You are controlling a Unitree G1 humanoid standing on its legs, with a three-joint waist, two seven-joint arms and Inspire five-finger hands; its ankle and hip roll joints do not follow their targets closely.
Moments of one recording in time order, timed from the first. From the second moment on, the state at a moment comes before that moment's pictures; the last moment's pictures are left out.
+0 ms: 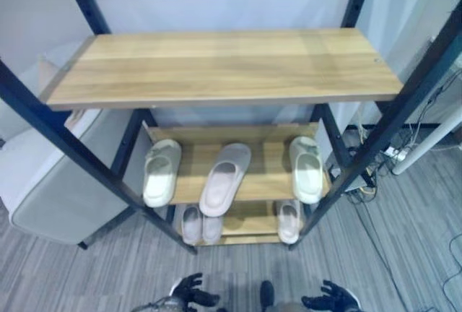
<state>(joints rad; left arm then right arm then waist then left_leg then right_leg) -0.11 0.17 -0.31 1.29 -0.18 -0.13 0.05 0.02 -0.25 0.22 1.19 0.36 -0.14 -0.01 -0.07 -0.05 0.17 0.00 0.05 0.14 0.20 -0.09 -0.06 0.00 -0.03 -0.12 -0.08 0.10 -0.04</state>
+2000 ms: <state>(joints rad) 0.25 0.43 -0.23 0.04 -0.26 -0.15 -0.08 0.08 -0.30 0.18 1.14 0.27 -0.14 -0.01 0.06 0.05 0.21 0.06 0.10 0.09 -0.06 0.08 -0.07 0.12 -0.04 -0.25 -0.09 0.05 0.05</state>
